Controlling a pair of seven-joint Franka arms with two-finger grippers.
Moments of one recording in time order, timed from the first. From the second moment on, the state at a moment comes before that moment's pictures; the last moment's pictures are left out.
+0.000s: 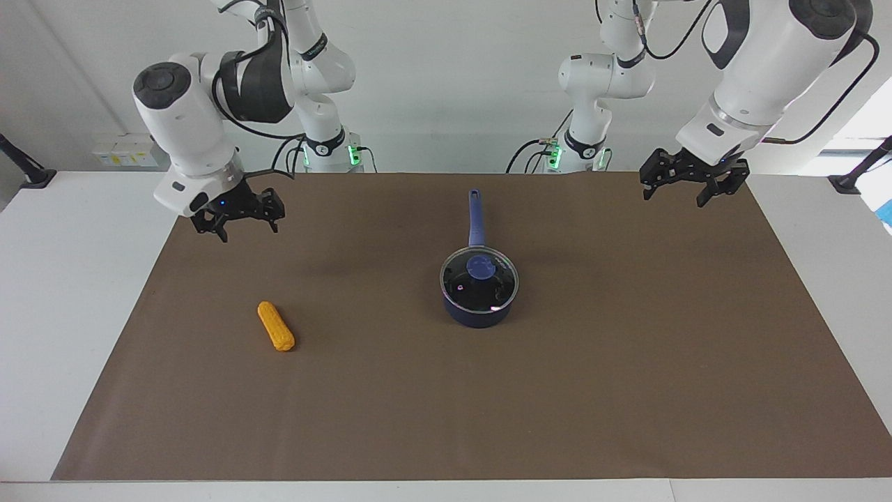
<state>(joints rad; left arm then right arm) -0.20 0.08 0.03 -1.49 -0.02 1.49 0.06 0.01 0.07 -0.02 -1.84 -0.05 1.86 -0.32</state>
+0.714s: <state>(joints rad) -0.41 0.19 0.03 -1.52 -0.02 1.59 -0.17 -0.01 0.33 -0.02 -1.89 -0.05 2.24 -0.72</state>
